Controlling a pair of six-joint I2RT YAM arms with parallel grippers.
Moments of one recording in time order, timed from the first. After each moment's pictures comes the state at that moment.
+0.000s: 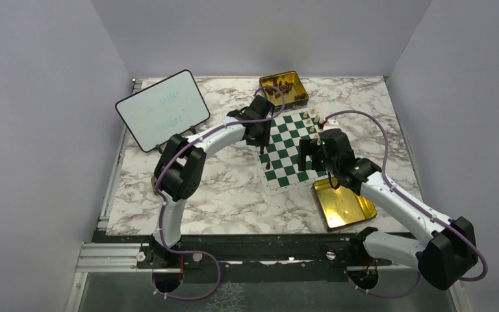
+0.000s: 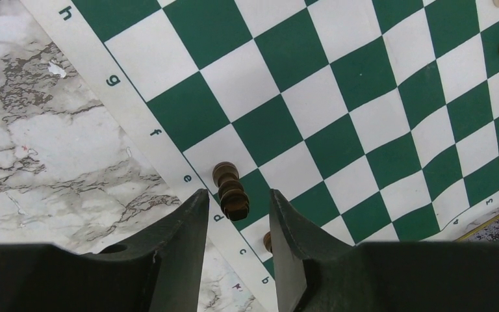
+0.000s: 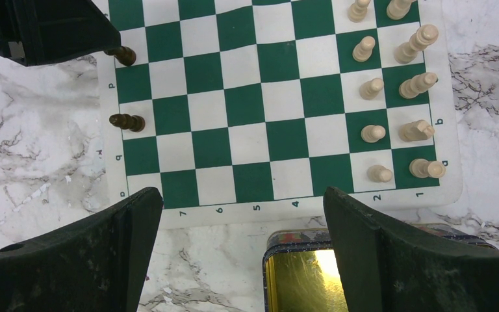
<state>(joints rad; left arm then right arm) -0.65 2.06 1.62 -0.55 -0.02 -0.46 0.54 1.11 0.79 -0.36 0.22 0.31</state>
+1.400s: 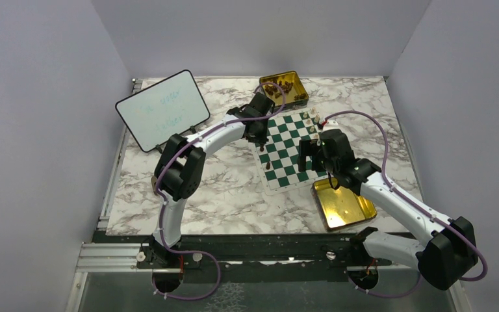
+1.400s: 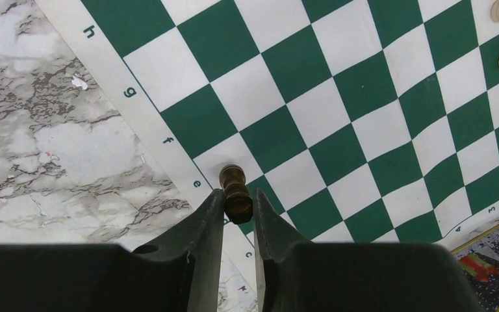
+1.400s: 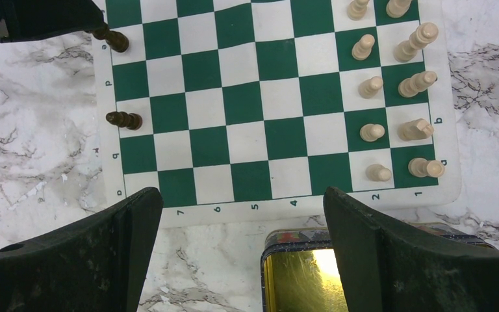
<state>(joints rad) -0.64 2.06 1.66 -0.57 -0.04 -0.45 0.54 1.11 0.78 -0.35 0.22 0.31</state>
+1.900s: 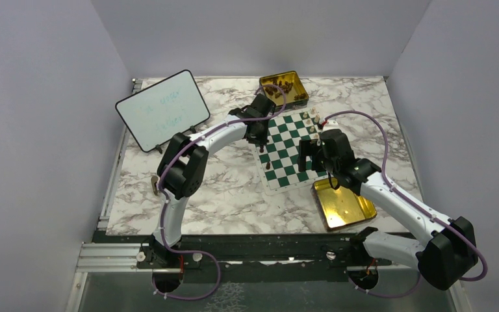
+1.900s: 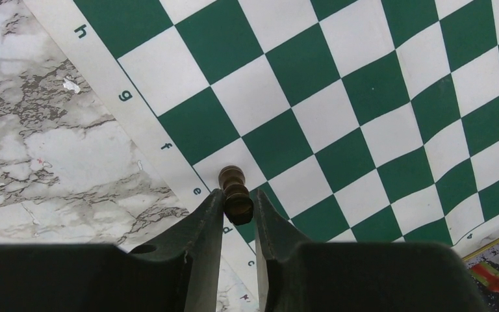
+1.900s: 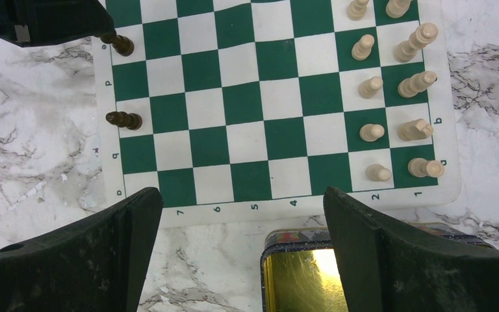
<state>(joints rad) -0.64 2.09 1.68 -0.57 -0.04 -0.44 0.54 1.11 0.78 -0.35 0.22 0.31</state>
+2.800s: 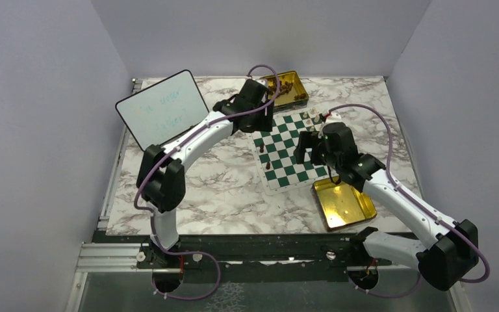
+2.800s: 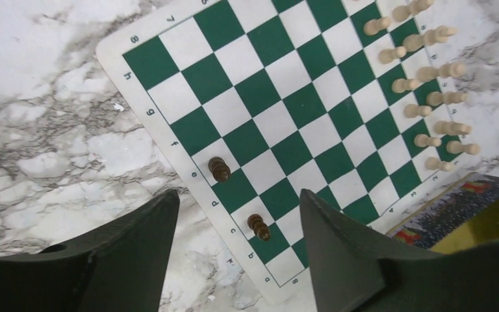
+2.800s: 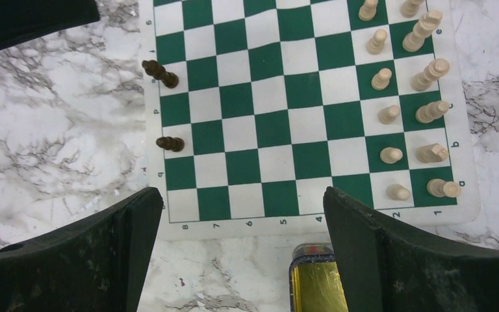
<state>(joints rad) -0.64 1.91 1.68 -0.59 -0.05 -0.44 0.54 1.10 0.85 -0.37 0.19 0.35</state>
